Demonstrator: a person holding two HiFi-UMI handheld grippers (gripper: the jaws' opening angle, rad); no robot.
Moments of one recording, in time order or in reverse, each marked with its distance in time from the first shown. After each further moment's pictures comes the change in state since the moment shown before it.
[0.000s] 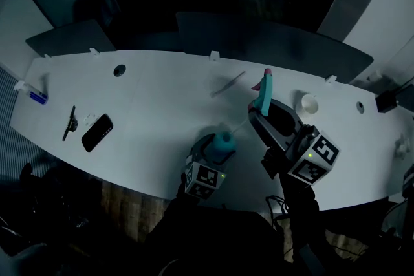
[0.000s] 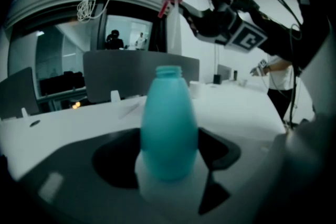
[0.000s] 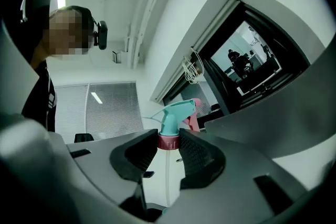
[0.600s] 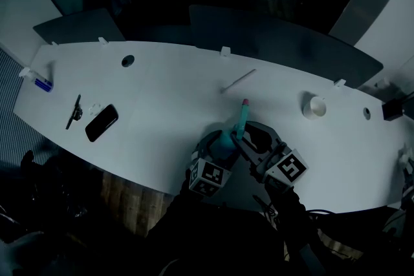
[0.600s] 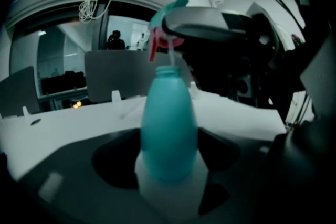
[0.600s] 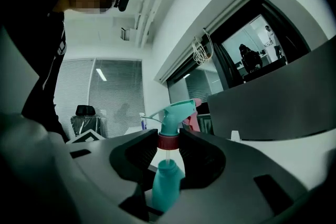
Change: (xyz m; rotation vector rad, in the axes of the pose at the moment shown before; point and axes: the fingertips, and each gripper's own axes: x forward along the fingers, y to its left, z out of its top) left arm 0.000 0.001 0.000 -0.009 -0.010 0.011; right arm 0.007 0.008 -0.125 -0.144 0.174 0.009
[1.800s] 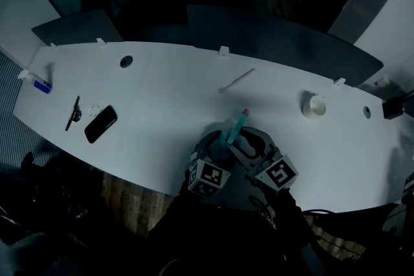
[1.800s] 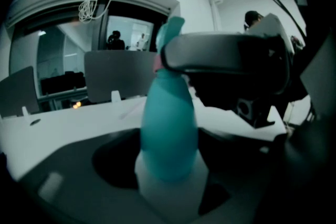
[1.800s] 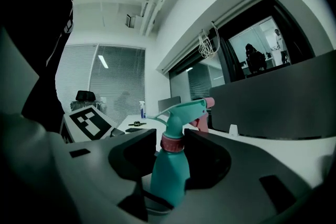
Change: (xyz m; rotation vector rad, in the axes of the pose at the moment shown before) left arm 0.000 0.000 0.000 0.000 -0.002 -0.003; right arm 0.004 0.007 -0.035 -0.081 0.096 -0.021
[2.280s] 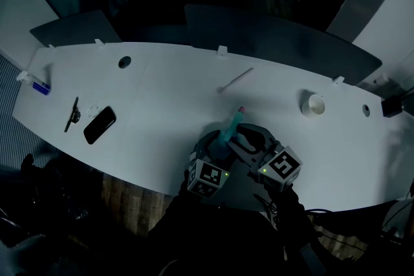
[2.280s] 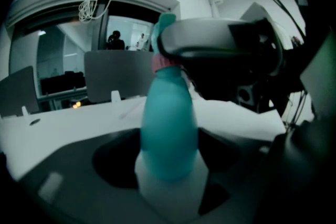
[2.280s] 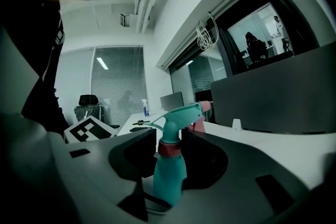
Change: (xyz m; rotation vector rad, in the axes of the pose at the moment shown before) left arm 0.000 0.000 0.000 0.000 -0.001 -0.001; right arm 0.003 -0.003 0.008 0.069 0.061 0.059
